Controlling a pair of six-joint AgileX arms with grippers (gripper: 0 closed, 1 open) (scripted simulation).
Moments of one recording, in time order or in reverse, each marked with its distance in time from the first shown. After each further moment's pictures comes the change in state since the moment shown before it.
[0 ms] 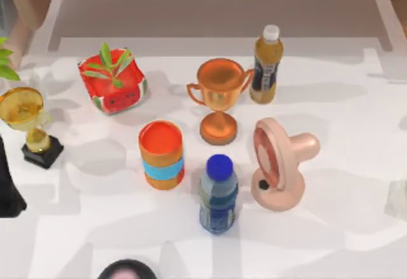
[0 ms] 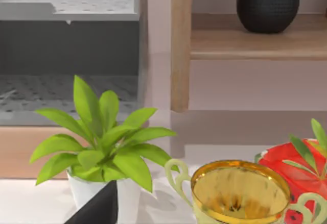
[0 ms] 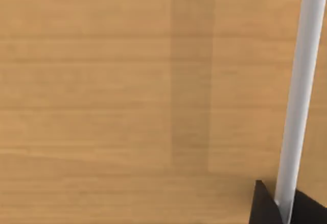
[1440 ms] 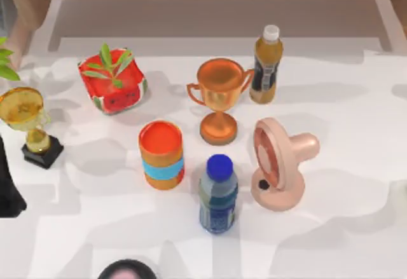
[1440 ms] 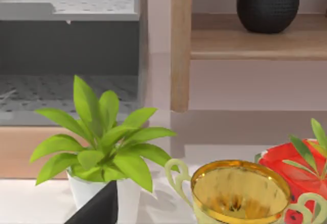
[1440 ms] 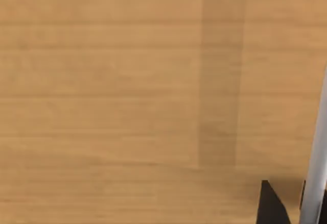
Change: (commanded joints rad) left arm 0.000 0.000 0.000 0.000 0.000 0.000; right arm 0.069 0.138 0.303 -0.177 0.076 0.000
